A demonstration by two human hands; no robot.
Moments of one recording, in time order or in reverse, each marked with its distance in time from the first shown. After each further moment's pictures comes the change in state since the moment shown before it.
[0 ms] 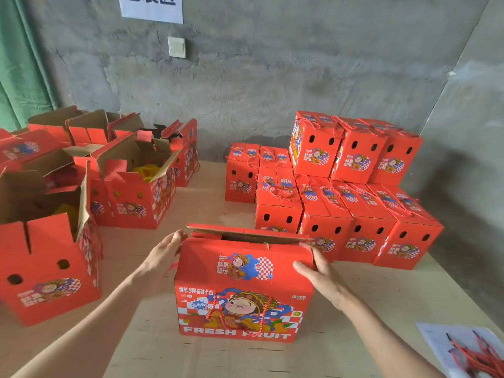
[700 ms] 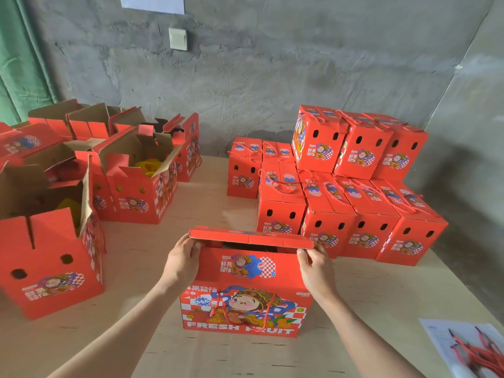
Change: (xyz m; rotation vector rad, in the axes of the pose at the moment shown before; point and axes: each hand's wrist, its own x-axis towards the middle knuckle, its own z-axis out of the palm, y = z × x) left_hand -0.006 -0.008 0.036 0.370 0.224 0.233; right_hand 0.016 0.007 0.034 -0.262 0.504 -0.249
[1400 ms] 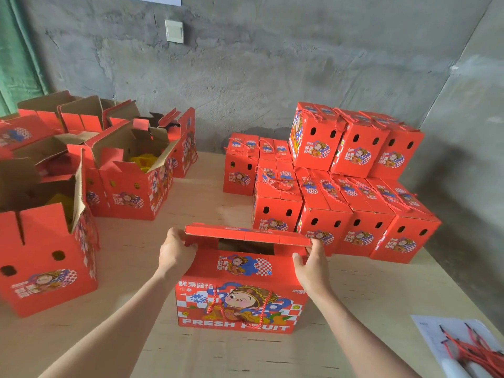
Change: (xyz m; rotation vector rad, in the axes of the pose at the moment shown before) left_hand 0.020 -0.005 0.006 -0.106 0.040 -0.400; right_hand -0.001 -0.005 0.002 -0.043 -0.040 0.183
